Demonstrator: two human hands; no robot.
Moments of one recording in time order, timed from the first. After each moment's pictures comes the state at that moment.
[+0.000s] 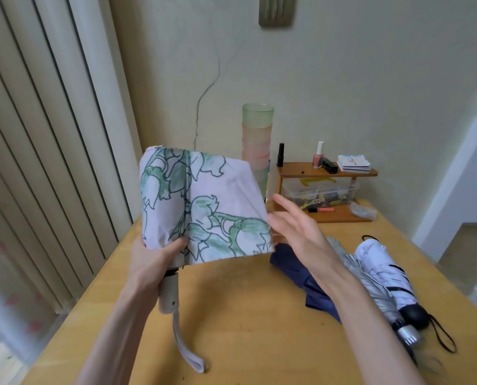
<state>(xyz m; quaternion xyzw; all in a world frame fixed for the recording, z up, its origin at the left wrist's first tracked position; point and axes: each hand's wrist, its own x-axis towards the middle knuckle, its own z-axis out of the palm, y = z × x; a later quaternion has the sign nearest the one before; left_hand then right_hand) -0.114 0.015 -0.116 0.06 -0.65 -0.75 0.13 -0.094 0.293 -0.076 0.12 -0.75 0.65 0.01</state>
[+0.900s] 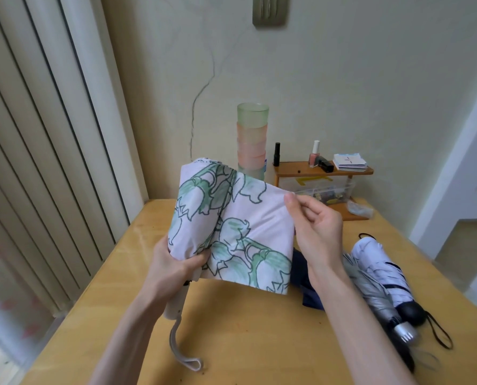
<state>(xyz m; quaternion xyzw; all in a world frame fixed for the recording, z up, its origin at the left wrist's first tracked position) -0.110 0.038 -0.124 -0.03 -0.73 -0.67 0.08 -0.097 0.284 -0.071 0.02 -0.63 0.73 0.27</state>
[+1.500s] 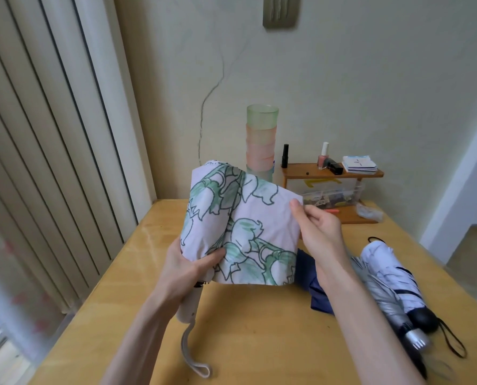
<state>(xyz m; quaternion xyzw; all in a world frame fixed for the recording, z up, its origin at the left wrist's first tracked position) -0.109 0.043 -0.124 -0.05 -0.70 -0.71 0.06 -0.109 0.286 -0.076 -0.06 -0.67 0.72 0.17</state>
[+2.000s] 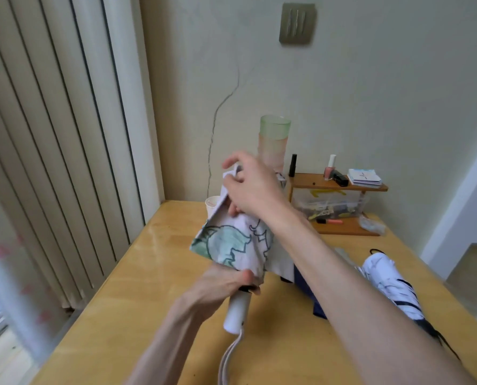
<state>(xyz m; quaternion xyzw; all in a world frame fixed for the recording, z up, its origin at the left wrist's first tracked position) -0.085 0.078 -0.110 -0.14 -0.66 -0.73 -0.12 -0.128 0.181 0.028 0.14 -0.89 0.42 0.13</state>
